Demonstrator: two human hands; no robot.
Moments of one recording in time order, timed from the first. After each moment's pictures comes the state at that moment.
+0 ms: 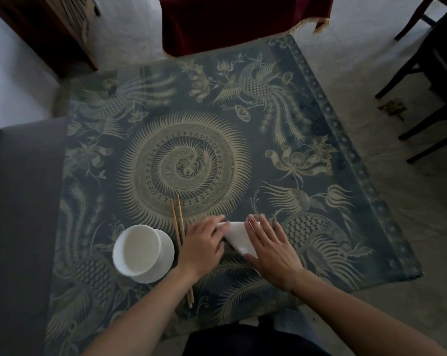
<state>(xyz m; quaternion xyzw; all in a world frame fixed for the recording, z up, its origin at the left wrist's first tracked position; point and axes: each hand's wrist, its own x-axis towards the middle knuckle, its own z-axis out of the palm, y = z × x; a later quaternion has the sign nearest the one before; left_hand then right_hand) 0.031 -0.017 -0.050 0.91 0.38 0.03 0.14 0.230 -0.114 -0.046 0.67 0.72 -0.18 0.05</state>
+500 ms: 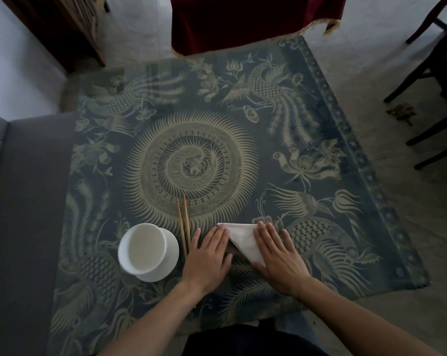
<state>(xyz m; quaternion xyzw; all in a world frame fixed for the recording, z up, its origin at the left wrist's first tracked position) 0.021 -0.045 -0.057 0.90 0.41 -0.10 0.10 0.233 -0.122 -0.056 0.66 0.71 -0.21 0.11</state>
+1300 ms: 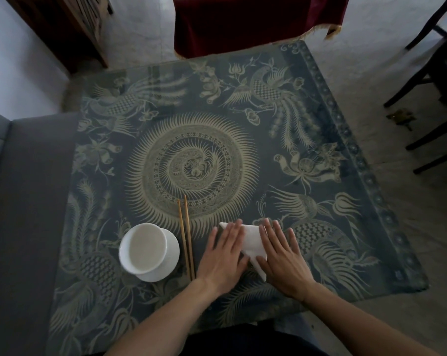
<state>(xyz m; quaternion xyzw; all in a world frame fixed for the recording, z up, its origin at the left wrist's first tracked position) 0.051 -0.050 -0.057 0.90 0.39 -0.11 0.16 0.238 -0.126 -0.055 0.70 0.69 -0.19 0.04</state>
